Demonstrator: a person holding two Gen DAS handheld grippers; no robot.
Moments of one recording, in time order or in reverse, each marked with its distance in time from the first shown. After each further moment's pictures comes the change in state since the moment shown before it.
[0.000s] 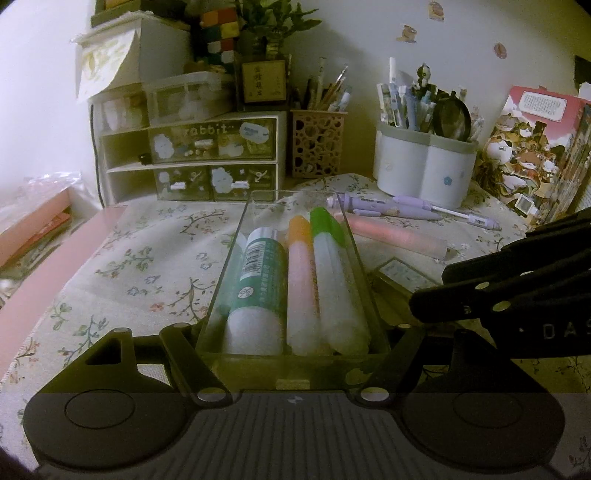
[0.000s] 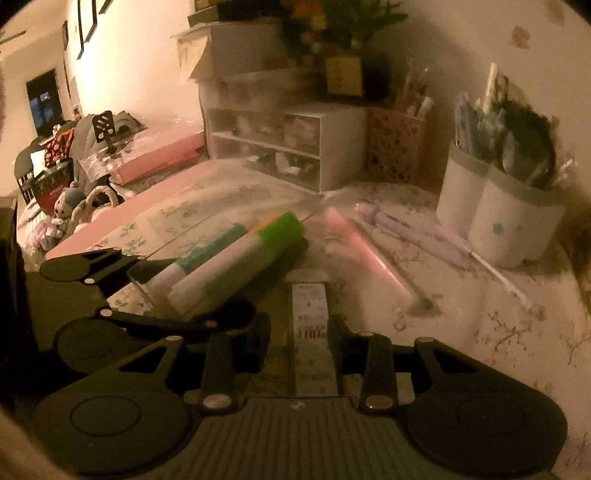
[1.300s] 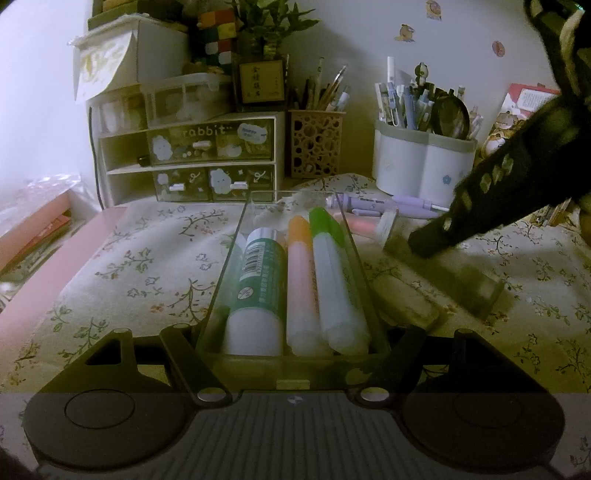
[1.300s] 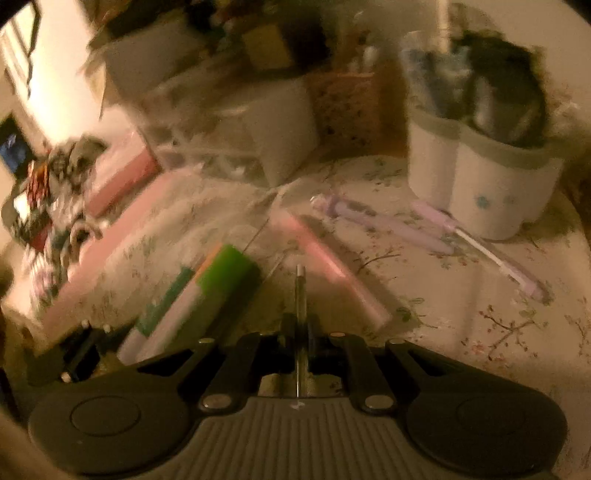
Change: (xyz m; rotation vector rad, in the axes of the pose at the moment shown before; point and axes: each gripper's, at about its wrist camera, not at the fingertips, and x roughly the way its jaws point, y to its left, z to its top) left arm -0.001 0.000 -0.001 0.003 -0.002 -0.002; right arm 0.025 -0.057 0.044 0.279 0.141 0.056
